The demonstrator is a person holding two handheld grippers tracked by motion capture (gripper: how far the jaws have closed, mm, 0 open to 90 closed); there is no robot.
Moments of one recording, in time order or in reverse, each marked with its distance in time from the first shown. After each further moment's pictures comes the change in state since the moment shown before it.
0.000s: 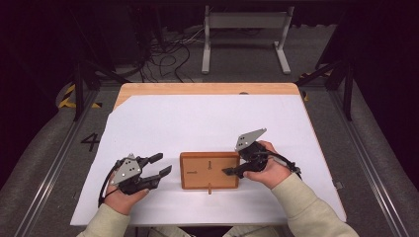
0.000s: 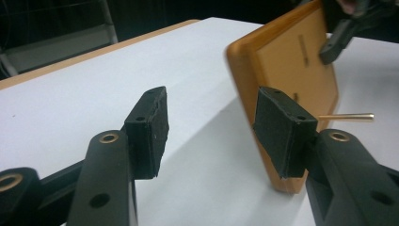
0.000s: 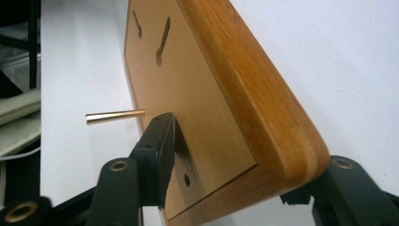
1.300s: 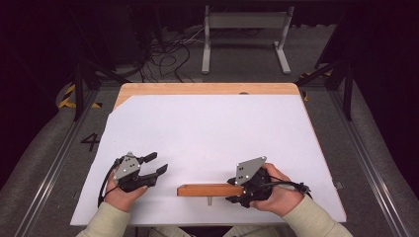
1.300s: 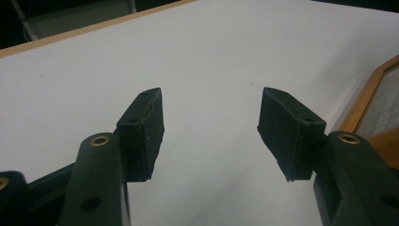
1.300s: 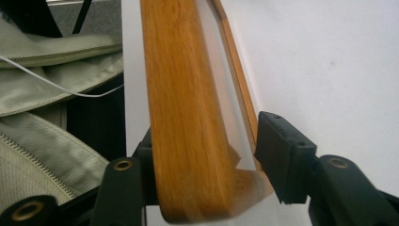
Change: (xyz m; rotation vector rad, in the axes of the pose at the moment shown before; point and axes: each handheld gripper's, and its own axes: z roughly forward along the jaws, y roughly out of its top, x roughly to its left) left arm 0.010 -0.011 0.003 0.089 0.073 -0.044; right arm 0.069 -0.012 -0.016 0.081 0.033 -0.193
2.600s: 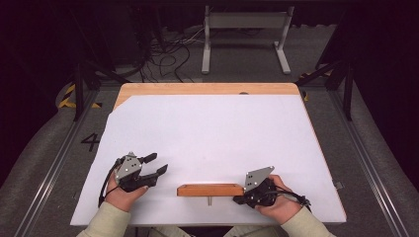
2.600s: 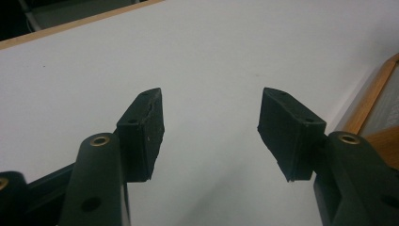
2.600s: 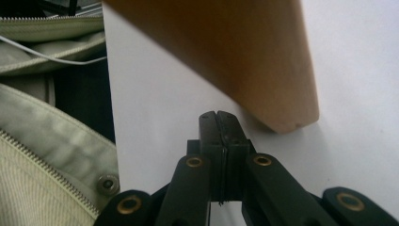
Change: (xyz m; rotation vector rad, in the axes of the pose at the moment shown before) left arm 0.000 0.000 0.001 0.039 0.020 0.007; right arm 0.000 -0.057 0.027 -0.026 0.038 0.152
